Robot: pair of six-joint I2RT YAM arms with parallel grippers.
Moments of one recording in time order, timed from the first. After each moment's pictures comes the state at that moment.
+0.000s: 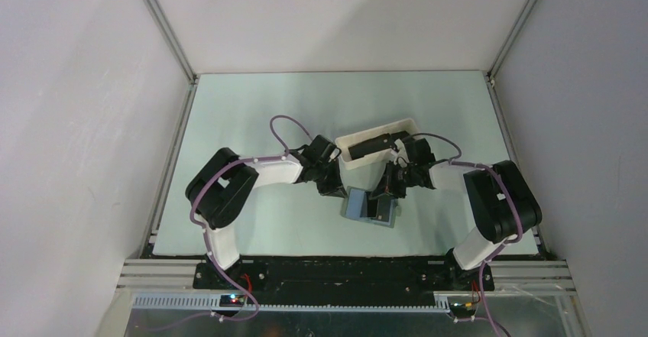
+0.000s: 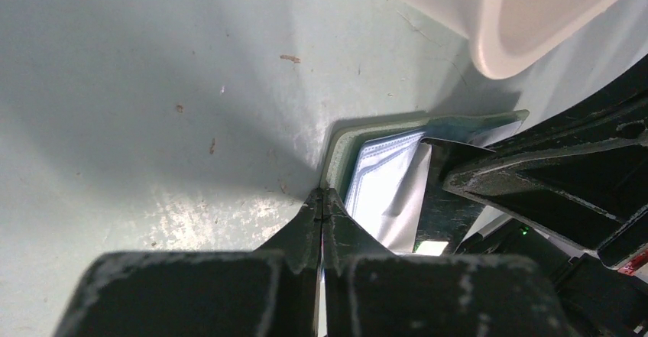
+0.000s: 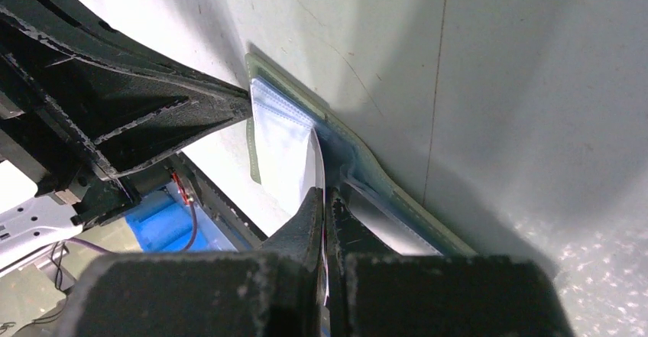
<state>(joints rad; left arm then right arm) -0.72 1.84 1.01 -0.20 0.29 -0.88 0.33 1.62 0.68 -0.10 -0.66 0.60</state>
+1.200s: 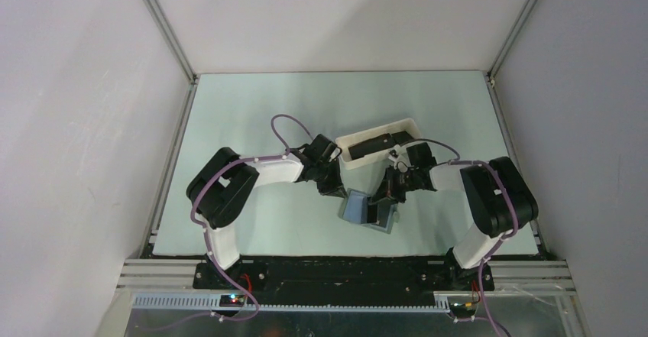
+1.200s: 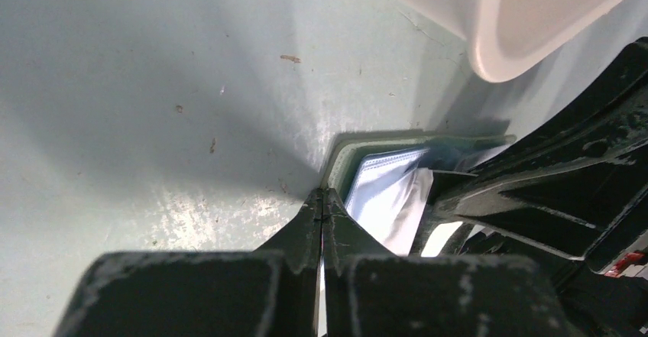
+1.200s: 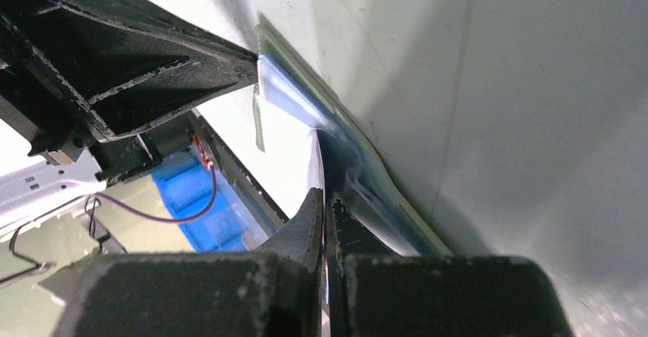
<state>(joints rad) -0.72 1.85 1.03 -0.23 0.29 -0.87 0.30 1.66 0.65 -0.08 -0.80 0.58</state>
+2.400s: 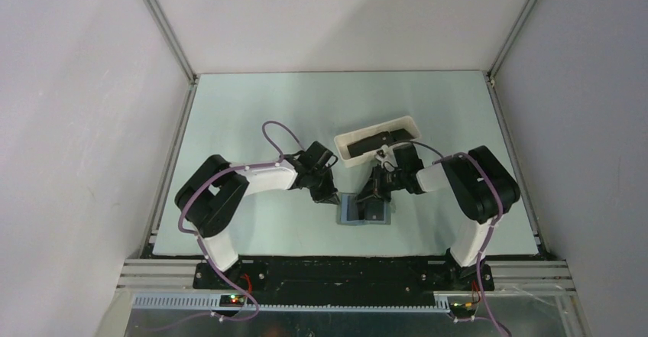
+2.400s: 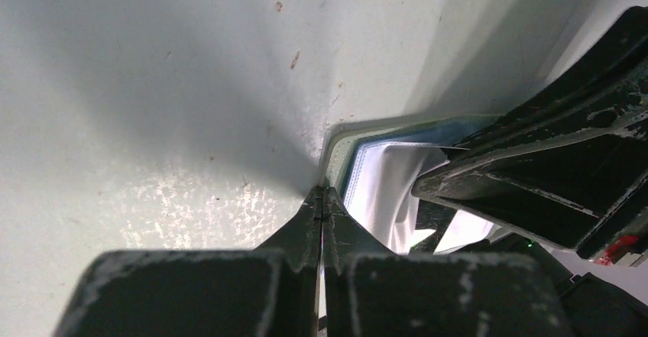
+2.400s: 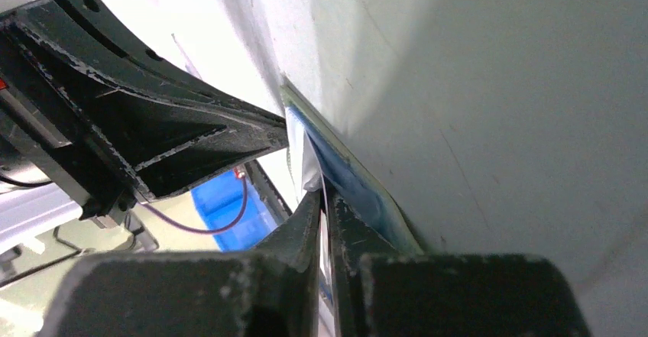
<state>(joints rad) -0.74 1.75 0.93 -0.28 0.21 -0.99 0.40 1.79 0.65 0.23 -0.83 0.78</state>
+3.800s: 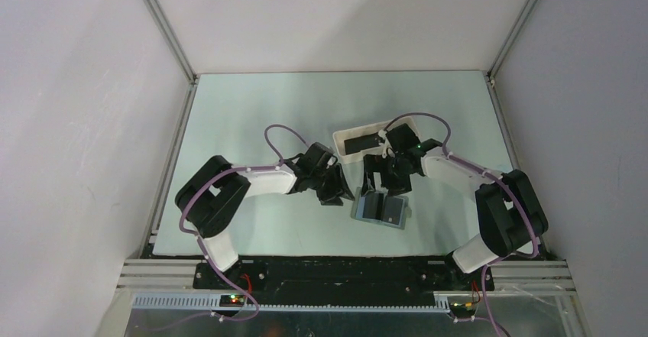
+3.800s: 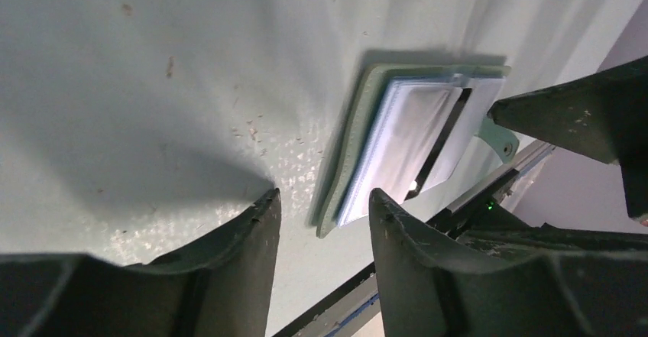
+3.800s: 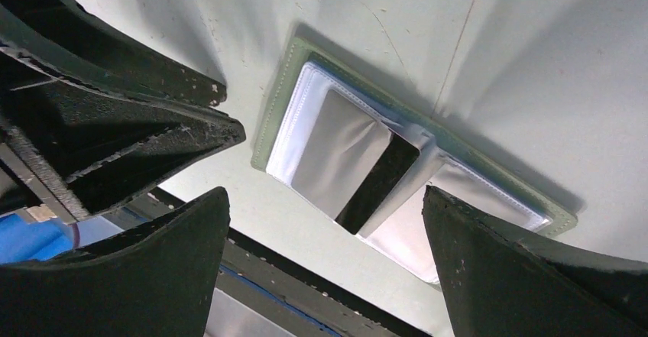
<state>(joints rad) -0.75 1.75 0.88 -0.10 0.33 -1.00 0.49 1.54 0.95 -0.58 -0.34 0.40</state>
